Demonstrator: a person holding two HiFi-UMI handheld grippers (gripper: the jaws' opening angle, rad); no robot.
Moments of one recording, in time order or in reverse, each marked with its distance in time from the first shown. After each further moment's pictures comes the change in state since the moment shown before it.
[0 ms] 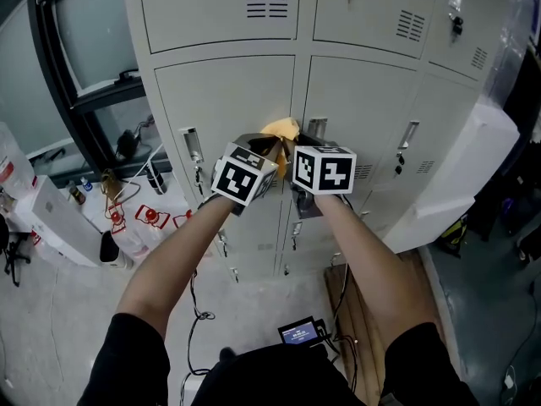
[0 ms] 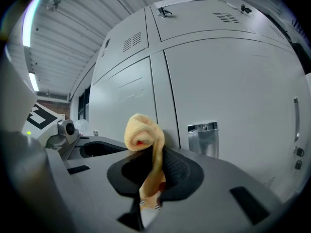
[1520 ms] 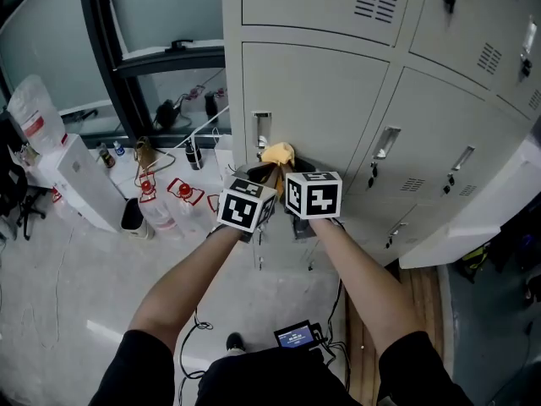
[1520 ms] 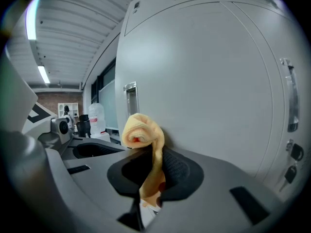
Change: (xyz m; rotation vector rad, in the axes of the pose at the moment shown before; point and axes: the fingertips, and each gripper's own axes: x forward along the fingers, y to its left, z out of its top) left arm -0.105 0.074 -0.140 -0.281 0.086 0.200; right arm 0.074 0.144 -0.100 -0.072 0.160 0.128
